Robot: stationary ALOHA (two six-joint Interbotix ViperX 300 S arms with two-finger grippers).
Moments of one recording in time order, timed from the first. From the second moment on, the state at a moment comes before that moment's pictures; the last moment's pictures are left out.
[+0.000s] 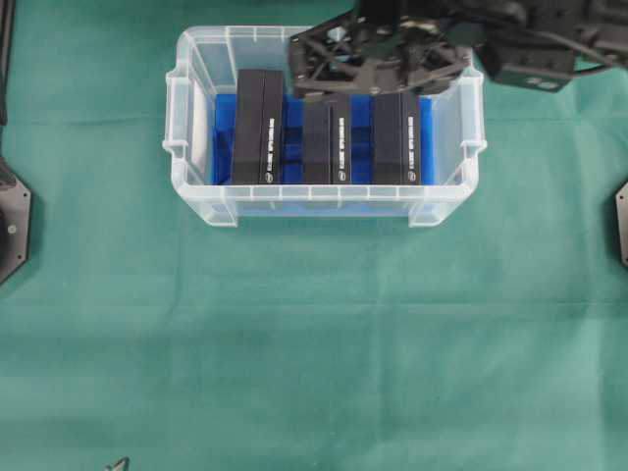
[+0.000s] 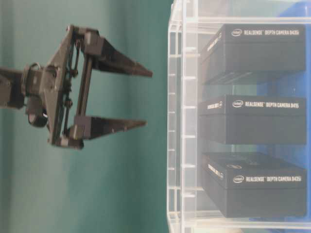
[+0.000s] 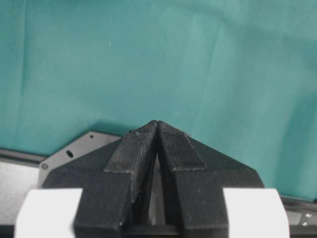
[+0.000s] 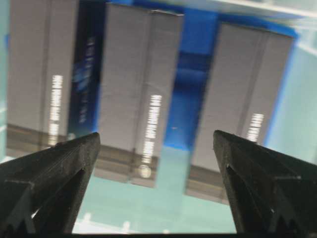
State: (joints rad) left arm -0.09 -0.71 0.41 0.04 1.50 -0.33; right arm -0.19 0.19 -0.21 -0.13 1.35 1.41
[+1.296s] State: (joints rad) left arm -0.09 -0.71 0.41 0.04 1.53 -0.33; right arm -0.18 0.27 -0.32 -0.12 1.35 1.41
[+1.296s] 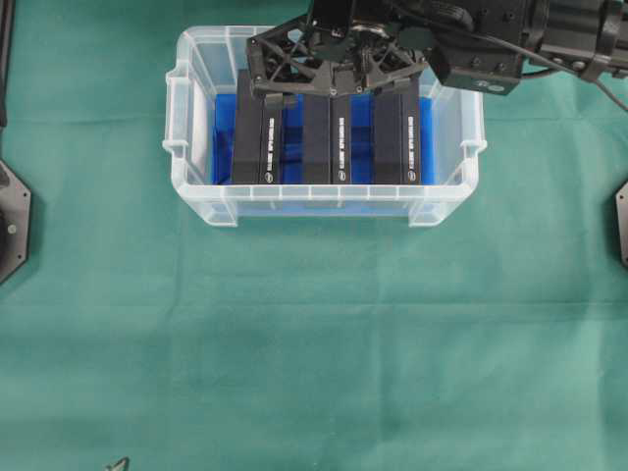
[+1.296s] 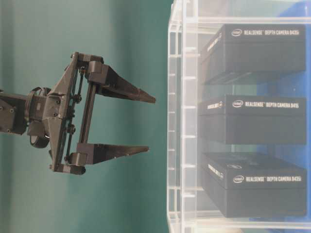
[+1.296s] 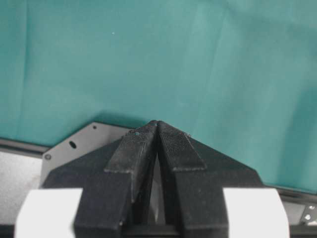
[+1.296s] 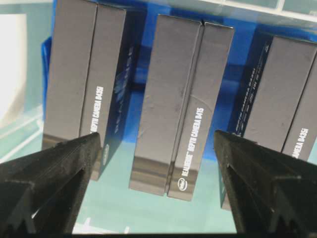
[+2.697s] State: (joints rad) left arm -0.09 -0.71 0.41 0.04 1.54 -0.33; right arm -0.18 0.32 -0.31 -0.12 1.35 1.41
